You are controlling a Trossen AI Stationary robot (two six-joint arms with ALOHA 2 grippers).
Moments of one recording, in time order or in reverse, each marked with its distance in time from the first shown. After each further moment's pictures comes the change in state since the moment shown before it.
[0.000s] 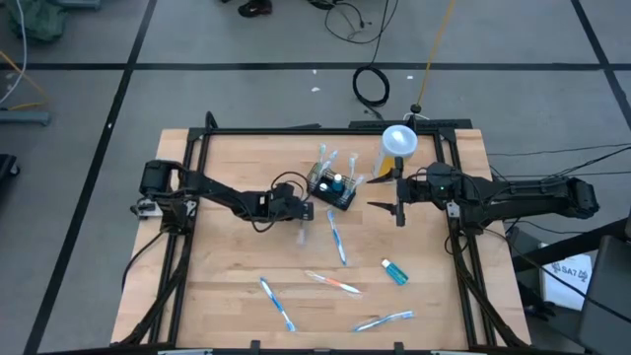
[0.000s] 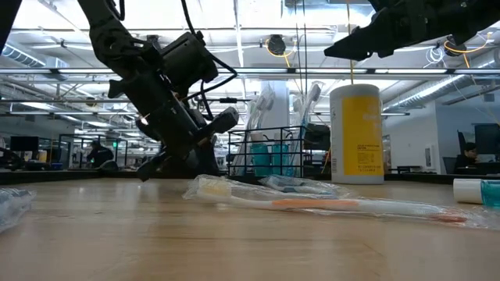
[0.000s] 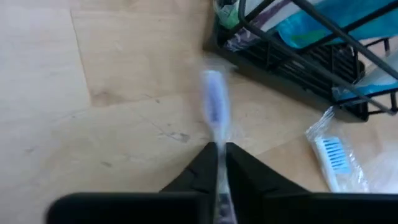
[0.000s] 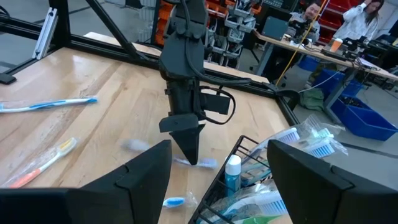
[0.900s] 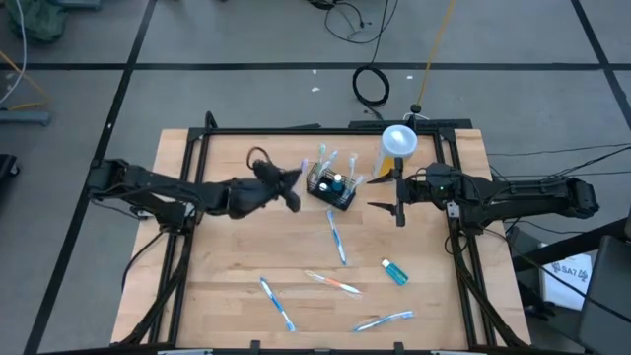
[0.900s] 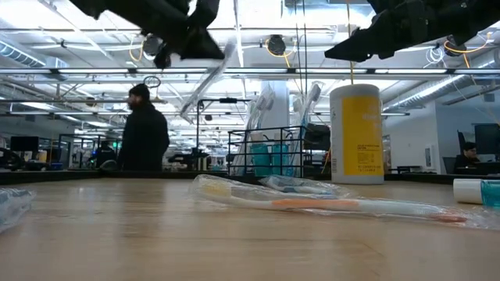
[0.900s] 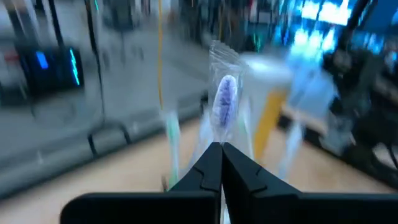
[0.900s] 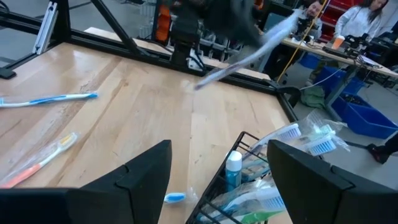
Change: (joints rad) left arm -0.076 -0.468 -0.001 0.249 -0.391 0.925; right arm 0.000 0.000 0.000 -0.014 0.000 -0.008
